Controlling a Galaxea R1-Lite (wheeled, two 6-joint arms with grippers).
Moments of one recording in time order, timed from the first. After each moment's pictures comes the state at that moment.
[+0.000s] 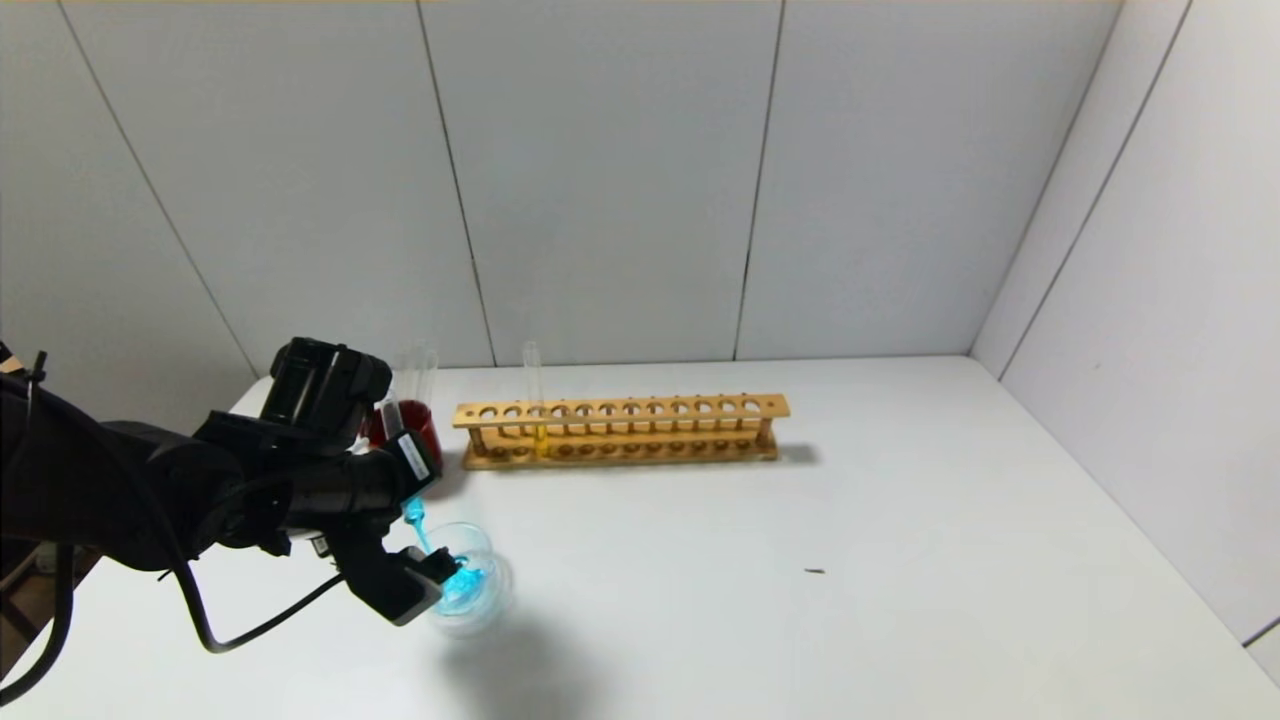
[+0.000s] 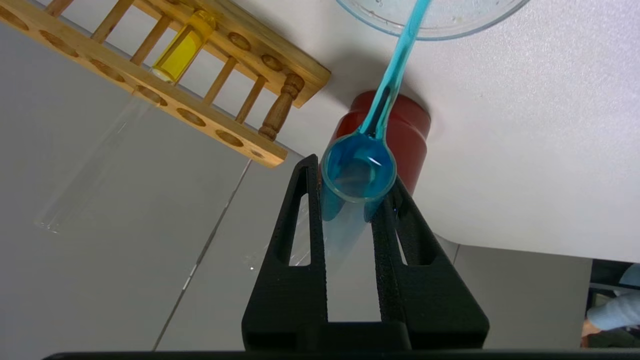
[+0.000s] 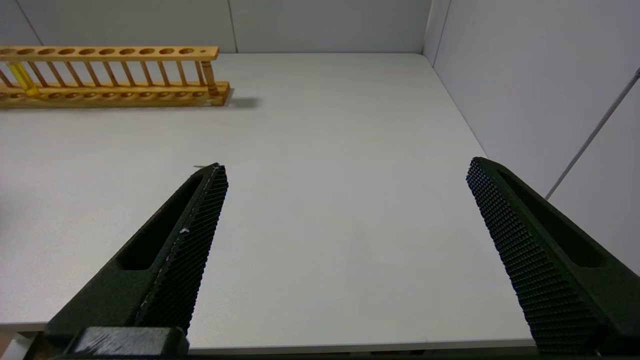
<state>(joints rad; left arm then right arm) -0.30 1.76 -0.80 -0.19 0.13 2.27 0.00 0.00 0.00 0.00 0.00 0.00</state>
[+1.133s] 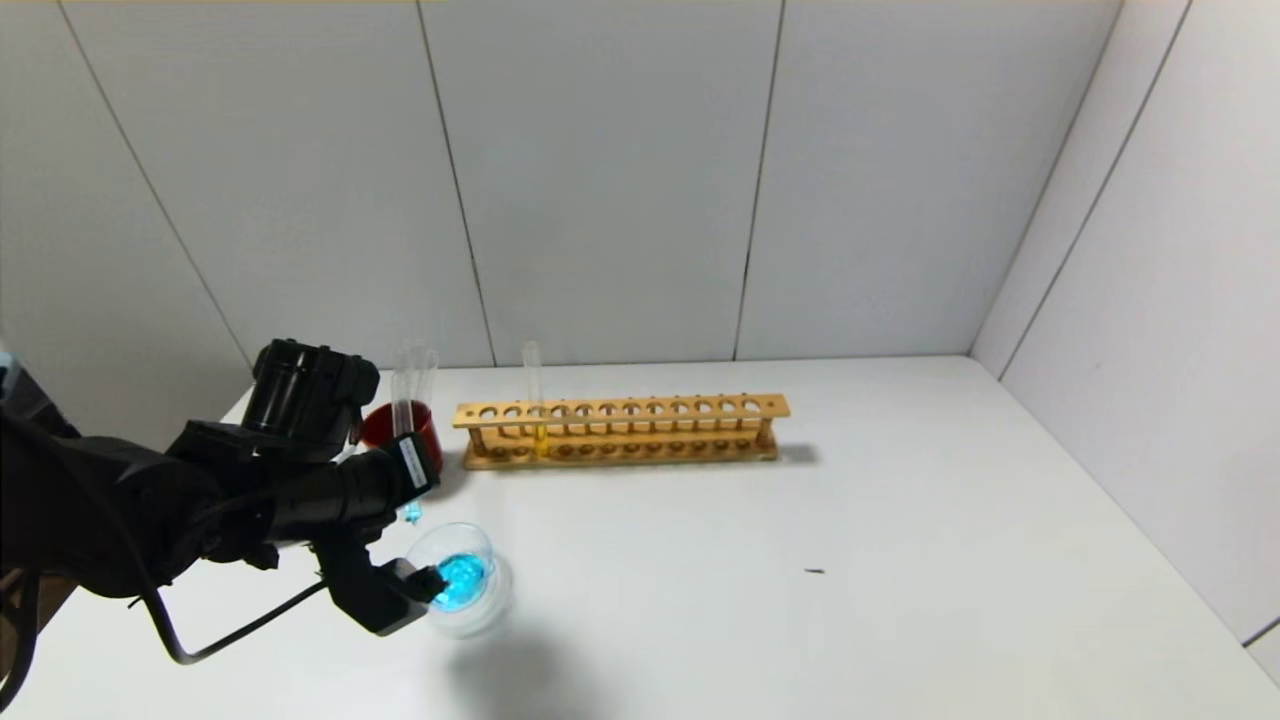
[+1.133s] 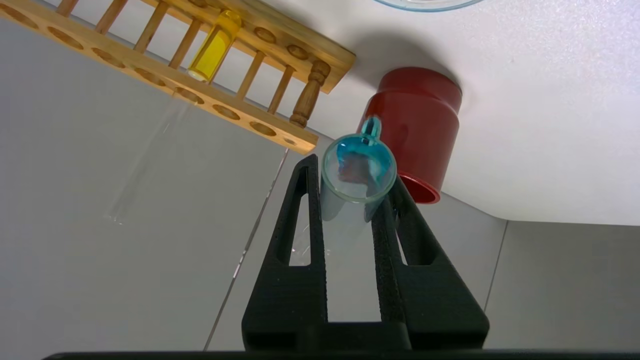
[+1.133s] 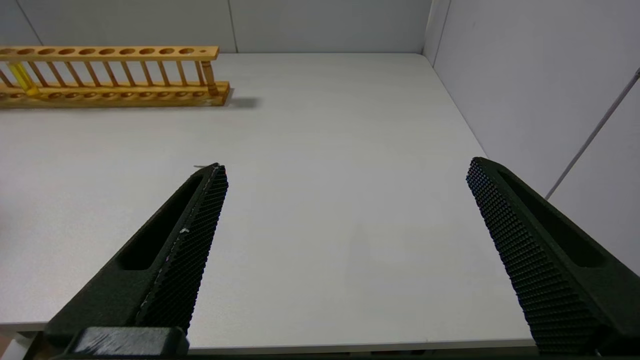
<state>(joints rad) -0.32 1.71 -0.74 -0.26 0.13 2.40 0.00 0.00 0.00 0.00 0.00 0.00</state>
